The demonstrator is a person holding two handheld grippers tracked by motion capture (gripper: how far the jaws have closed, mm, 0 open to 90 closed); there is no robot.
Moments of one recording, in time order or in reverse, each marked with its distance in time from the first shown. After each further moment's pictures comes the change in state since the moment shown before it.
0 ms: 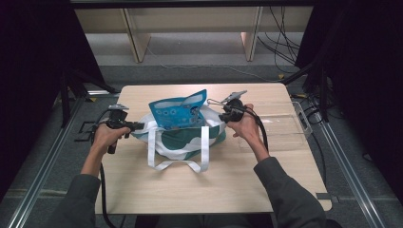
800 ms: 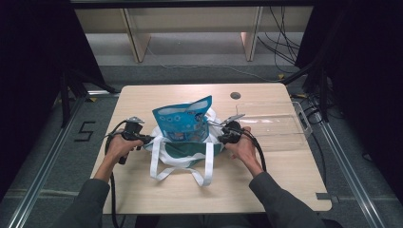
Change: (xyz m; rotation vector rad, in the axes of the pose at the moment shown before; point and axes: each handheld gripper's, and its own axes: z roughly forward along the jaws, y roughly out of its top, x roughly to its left) left arm -0.034 -0.029 0.029 0.109 -0.046 0.090; right arm 0.026 -0.060 0.025 0.072 0.038 0.094
